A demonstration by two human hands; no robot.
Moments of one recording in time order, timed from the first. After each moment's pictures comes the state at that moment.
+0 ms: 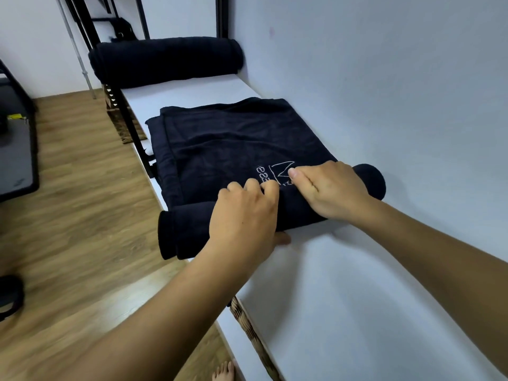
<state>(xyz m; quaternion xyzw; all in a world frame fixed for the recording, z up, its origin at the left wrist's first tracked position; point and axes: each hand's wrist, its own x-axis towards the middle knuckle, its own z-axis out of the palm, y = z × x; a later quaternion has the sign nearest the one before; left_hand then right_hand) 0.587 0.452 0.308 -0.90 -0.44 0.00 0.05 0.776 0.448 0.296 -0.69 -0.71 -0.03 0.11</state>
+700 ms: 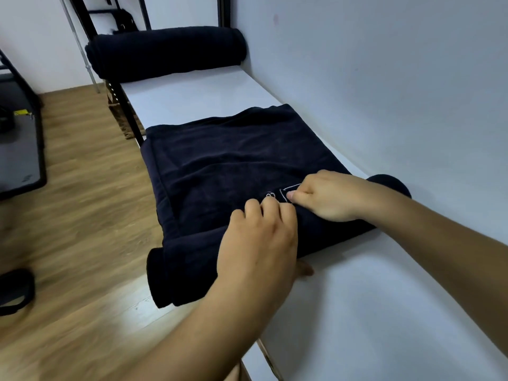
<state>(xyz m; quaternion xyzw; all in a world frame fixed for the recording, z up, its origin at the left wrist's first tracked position) 0.585 0.417 0.308 -0.92 -0.39 -0.02 0.03 0.767 0.455 0.312 -0.72 -0.67 0.18 -0.05</state>
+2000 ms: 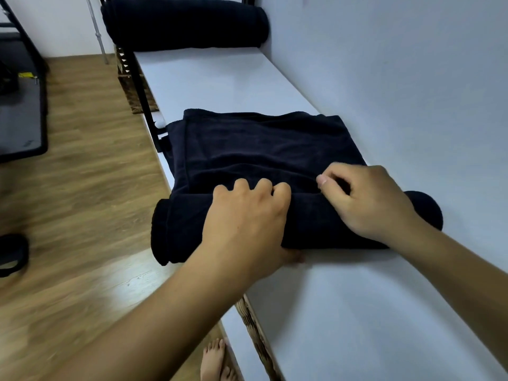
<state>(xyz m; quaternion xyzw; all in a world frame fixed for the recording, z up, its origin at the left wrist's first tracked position) 0.568 0.441 0.303 -0.90 -0.44 -0.01 -0.01 0.763 0.415 0.310 -0.73 -0.66 0.08 0.17</state>
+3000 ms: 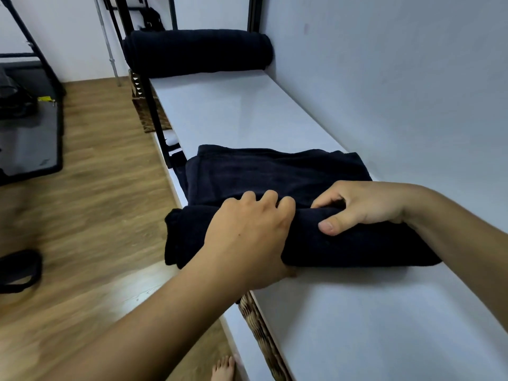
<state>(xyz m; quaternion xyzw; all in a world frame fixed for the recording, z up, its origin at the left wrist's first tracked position) 0.549 0.446 0.310 -0.92 -0.38 -0.02 0.01 0.779 0.449 0.333 -0.57 -0.65 0.50 0.04</state>
